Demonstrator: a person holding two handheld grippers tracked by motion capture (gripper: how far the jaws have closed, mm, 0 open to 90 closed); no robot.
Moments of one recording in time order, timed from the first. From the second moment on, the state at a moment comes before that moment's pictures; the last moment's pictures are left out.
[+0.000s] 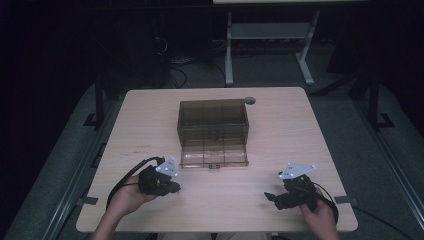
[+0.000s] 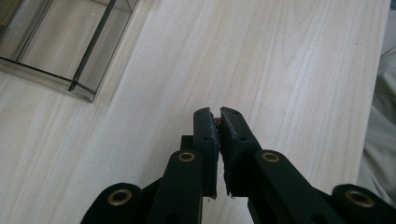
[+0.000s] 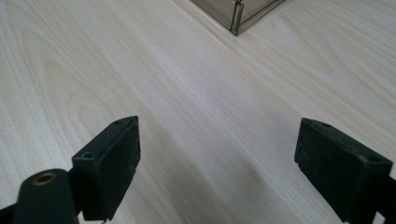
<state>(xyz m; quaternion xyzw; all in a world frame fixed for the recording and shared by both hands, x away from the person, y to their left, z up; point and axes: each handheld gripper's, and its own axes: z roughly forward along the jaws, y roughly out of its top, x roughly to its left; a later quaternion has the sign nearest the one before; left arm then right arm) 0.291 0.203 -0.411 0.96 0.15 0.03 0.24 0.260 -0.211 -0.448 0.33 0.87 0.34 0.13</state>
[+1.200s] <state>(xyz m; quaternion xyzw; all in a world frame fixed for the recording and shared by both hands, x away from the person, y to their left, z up) 0.323 0.197 -0.377 0.96 0.14 0.02 0.23 0.260 -0.214 -0.447 0.34 0.87 0.34 0.13</state>
